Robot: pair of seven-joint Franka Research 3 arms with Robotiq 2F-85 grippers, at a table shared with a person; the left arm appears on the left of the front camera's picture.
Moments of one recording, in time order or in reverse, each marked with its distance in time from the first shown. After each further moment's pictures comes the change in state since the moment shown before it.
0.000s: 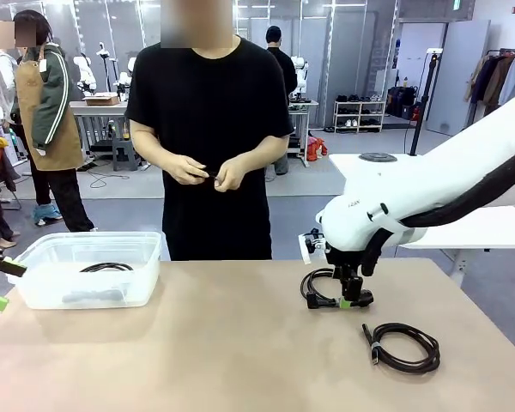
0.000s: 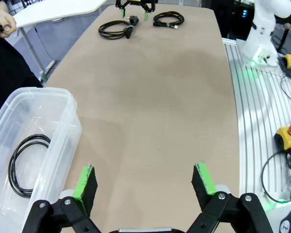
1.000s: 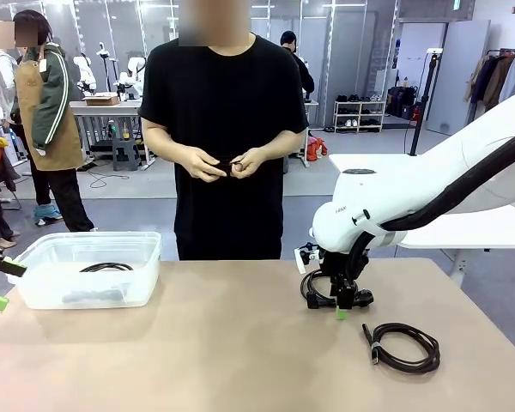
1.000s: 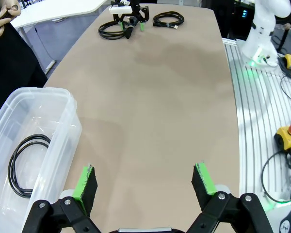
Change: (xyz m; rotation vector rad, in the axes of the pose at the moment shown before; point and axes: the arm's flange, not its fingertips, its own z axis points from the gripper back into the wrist) left arm 0.000 0.000 0.000 0.000 0.000 0.000; right arm -0.003 -0.029 -0.050 0.144 0.028 -0.024
